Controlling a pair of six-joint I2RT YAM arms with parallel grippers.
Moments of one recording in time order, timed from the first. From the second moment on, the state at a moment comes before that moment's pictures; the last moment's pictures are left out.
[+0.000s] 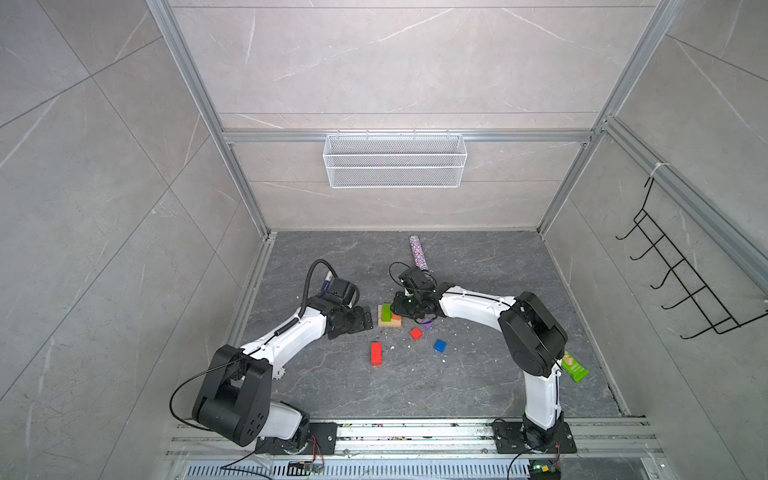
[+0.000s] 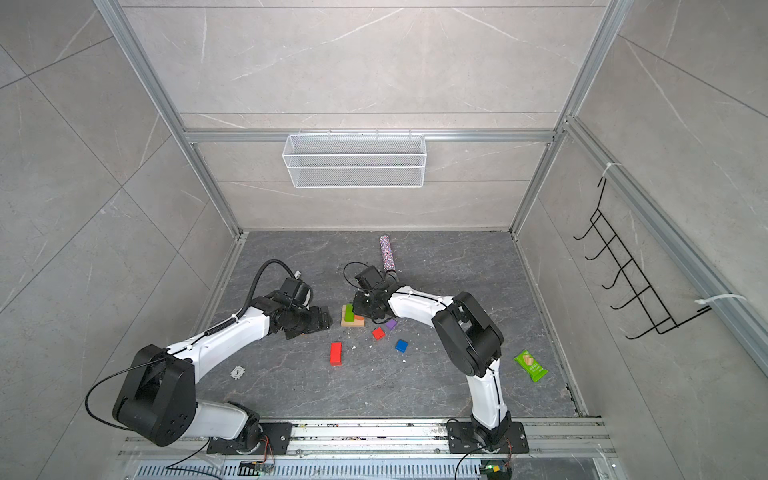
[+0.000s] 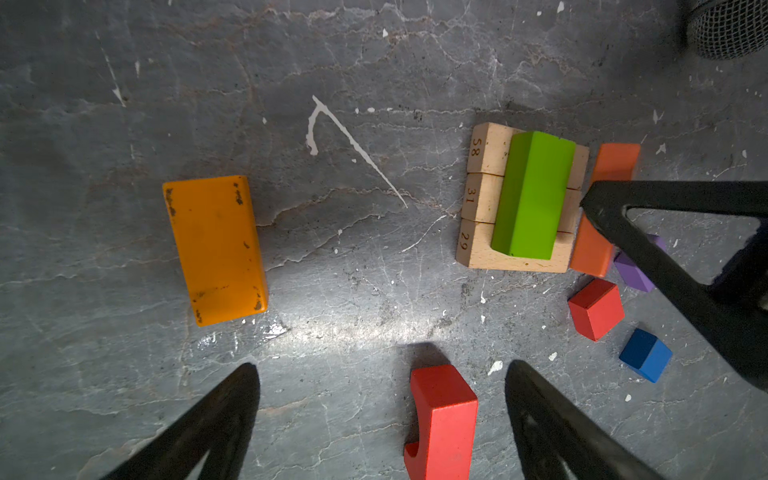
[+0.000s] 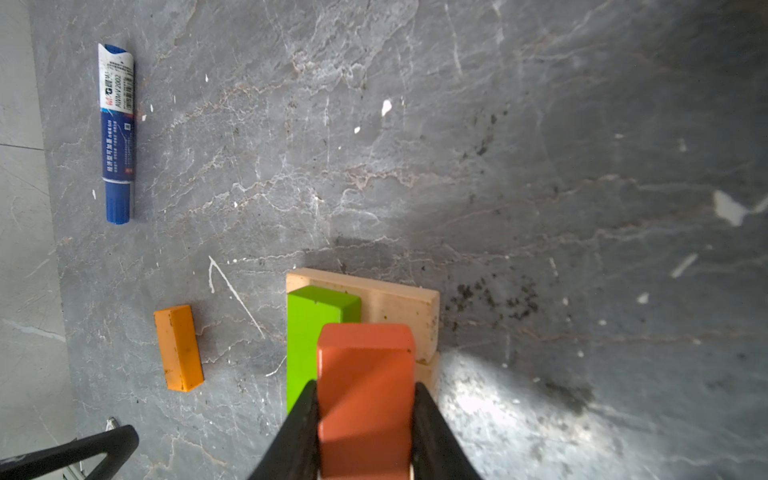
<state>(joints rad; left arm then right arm) -0.44 1.42 0.87 -0.59 0.11 -0.57 0.73 2.01 1.35 -0.31 -0.12 0.81</state>
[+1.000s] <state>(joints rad) -0.44 1.42 0.87 -0.59 0.11 -0.57 0.73 2.03 1.37 -0.33 -0.12 0.82</state>
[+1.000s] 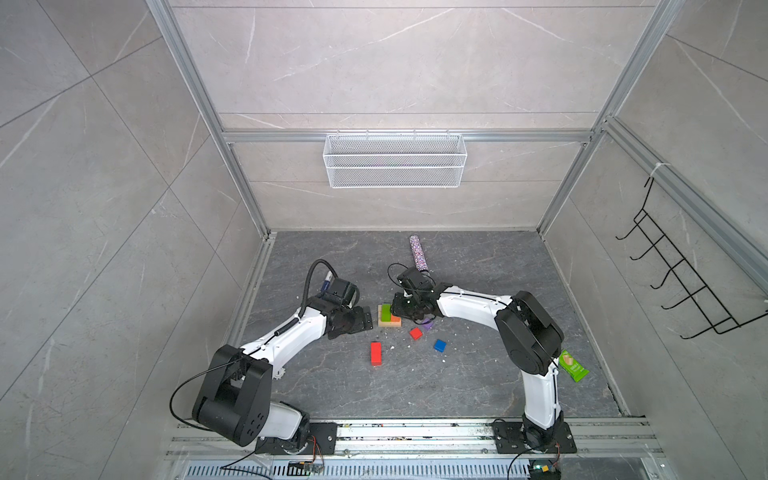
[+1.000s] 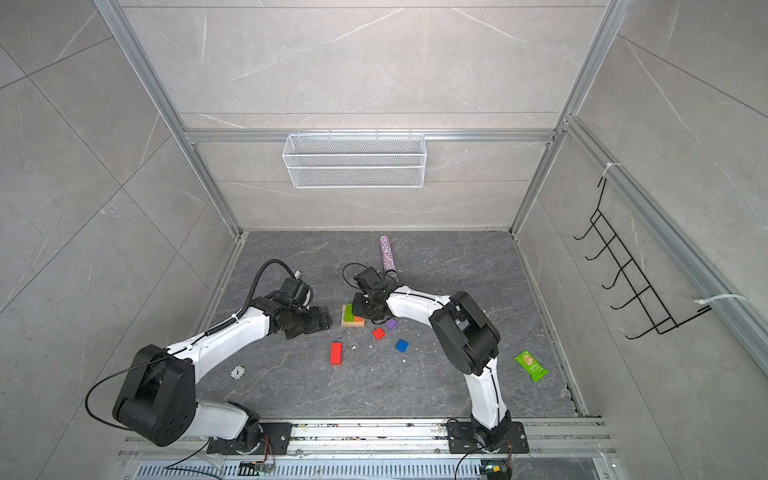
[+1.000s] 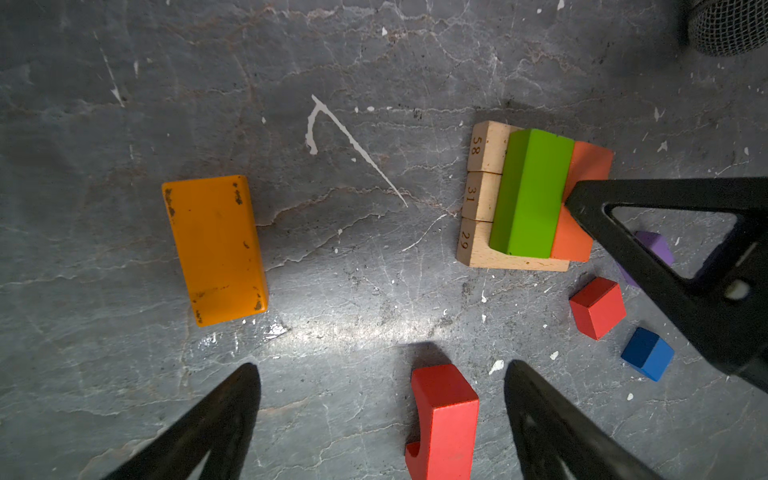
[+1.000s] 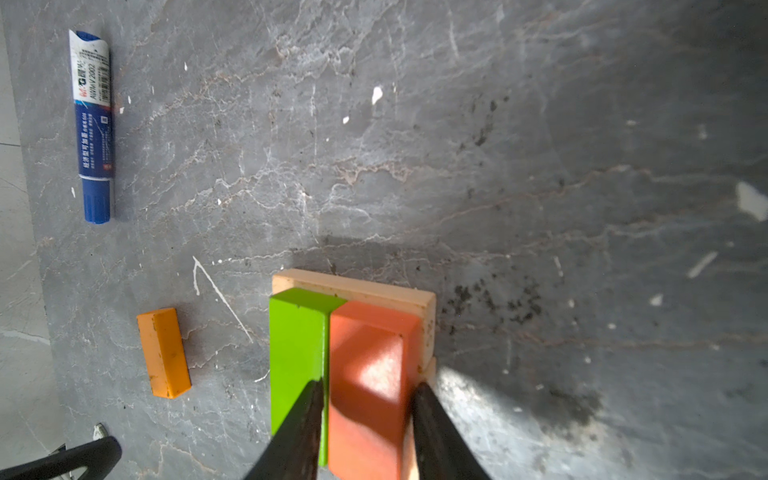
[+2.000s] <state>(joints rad) -0.44 1.43 0.87 -0.59 0.11 -0.56 0.73 2.01 1.38 -0.35 -0.11 0.74</state>
